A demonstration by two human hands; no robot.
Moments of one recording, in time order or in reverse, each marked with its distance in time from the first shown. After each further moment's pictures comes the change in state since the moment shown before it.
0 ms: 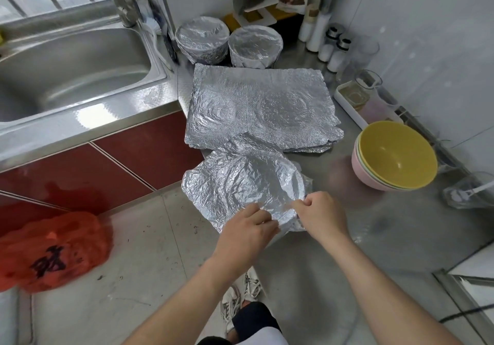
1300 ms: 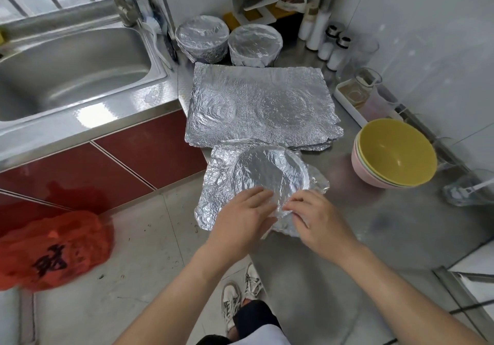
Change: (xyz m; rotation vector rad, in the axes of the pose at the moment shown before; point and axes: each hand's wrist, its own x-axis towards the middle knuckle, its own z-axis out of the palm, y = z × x) left_hand 0.013 -0.010 -0.024 -0.069 -0.129 -0.088; right_hand -0.012 0.027 0.004 -0.008 0.123 -0.818
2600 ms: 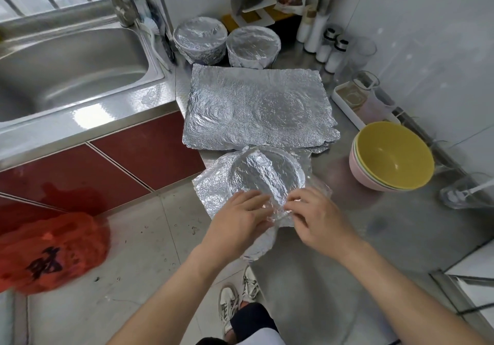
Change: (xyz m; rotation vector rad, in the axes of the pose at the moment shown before) left_hand 0.001 -0.013 0.010 -0.029 -0.042 0.054; right_hand 0.010 0.006 -0.010 -0.058 -0.078 -0.048
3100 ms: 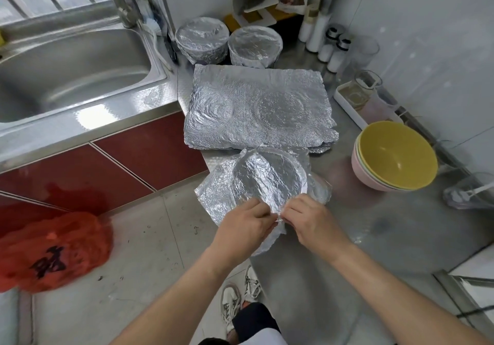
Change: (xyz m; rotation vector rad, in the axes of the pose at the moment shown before) left_hand 0.000 0.010 0.013 0.126 0.170 0.088; right_hand -0.004 0.001 0.025 -0.094 -0.018 -0.098
